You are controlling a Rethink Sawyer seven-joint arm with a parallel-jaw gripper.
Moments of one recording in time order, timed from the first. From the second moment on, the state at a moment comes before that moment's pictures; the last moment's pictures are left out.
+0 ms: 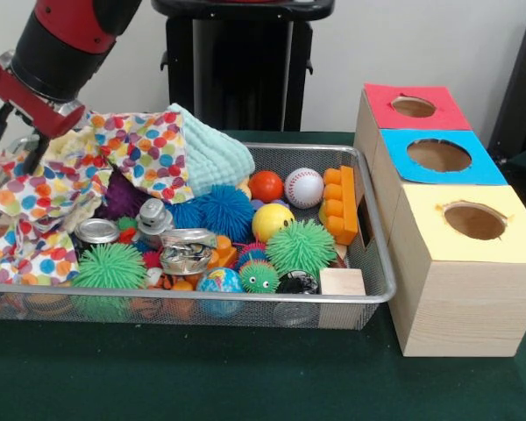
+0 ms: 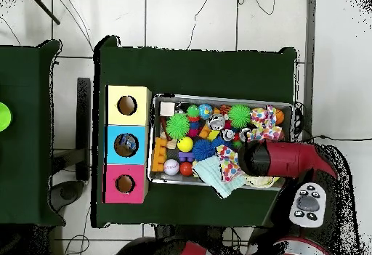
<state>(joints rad) -0.29 -0.45 -0.38 1.41 -0.49 0.44 2.10</state>
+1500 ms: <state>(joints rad) -0.30 -0.65 -0.21 1.54 -0.27 0.46 2.10</state>
